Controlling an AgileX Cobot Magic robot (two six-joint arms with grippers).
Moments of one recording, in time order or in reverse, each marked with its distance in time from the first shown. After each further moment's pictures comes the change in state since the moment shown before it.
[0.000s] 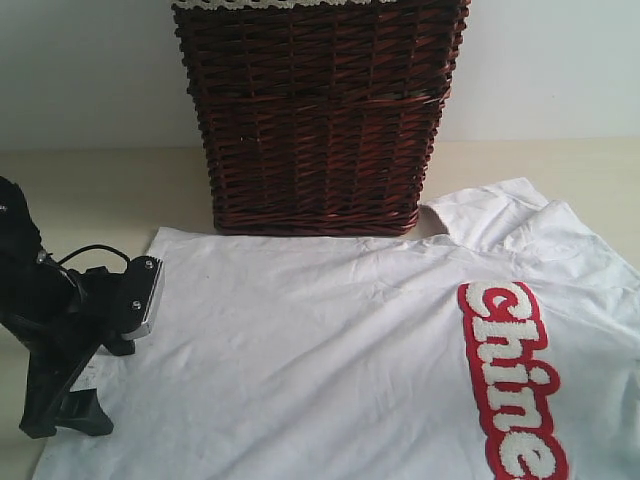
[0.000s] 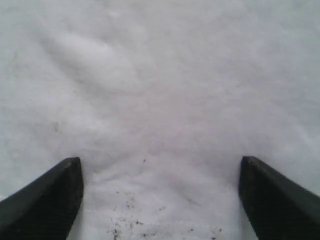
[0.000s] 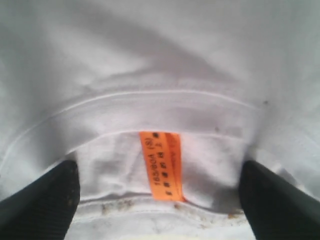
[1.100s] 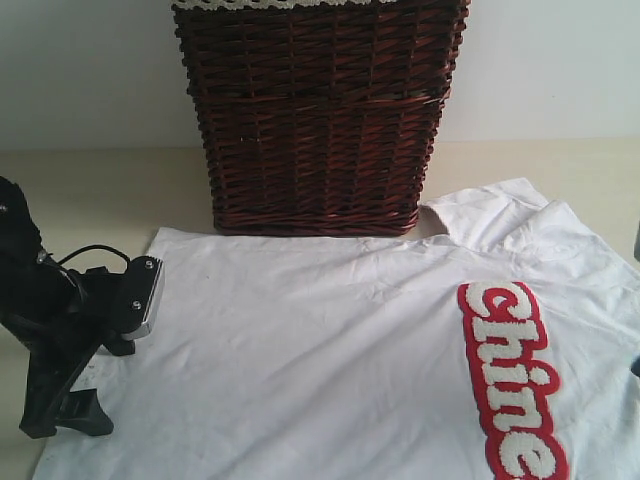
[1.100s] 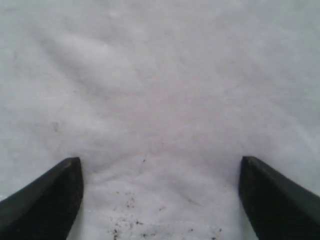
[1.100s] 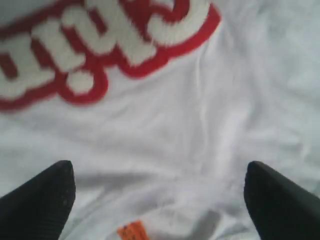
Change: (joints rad) left arm 0.000 0.000 0.000 0.000 0.000 0.000; right arm 0.006 -0.176 0.008 0.445 0.017 0.130
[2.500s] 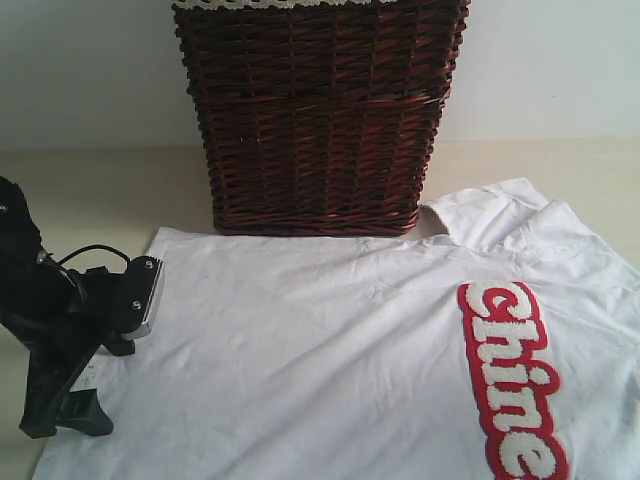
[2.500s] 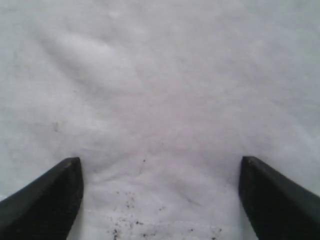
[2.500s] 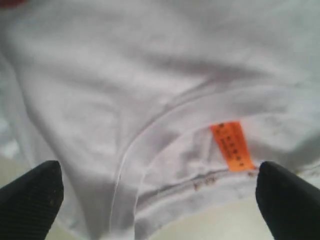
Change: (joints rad) left arm 0.000 0.000 0.000 0.000 0.000 0.000; right arm 0.030 0.003 0.000 -0.415 0.237 0.167
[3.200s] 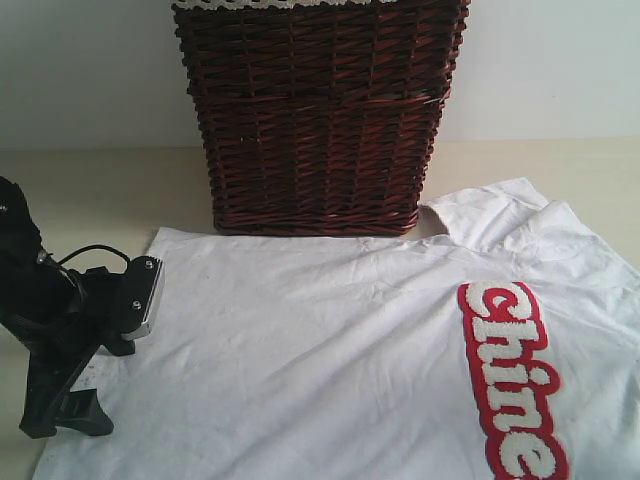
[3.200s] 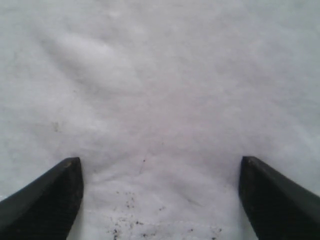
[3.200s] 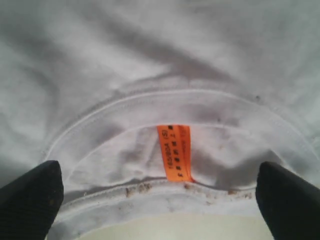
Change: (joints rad) left arm 0.000 0.000 0.000 0.000 0.000 0.000; right arm 0.000 0.059 0.000 -0.033 -0.167 -0.229
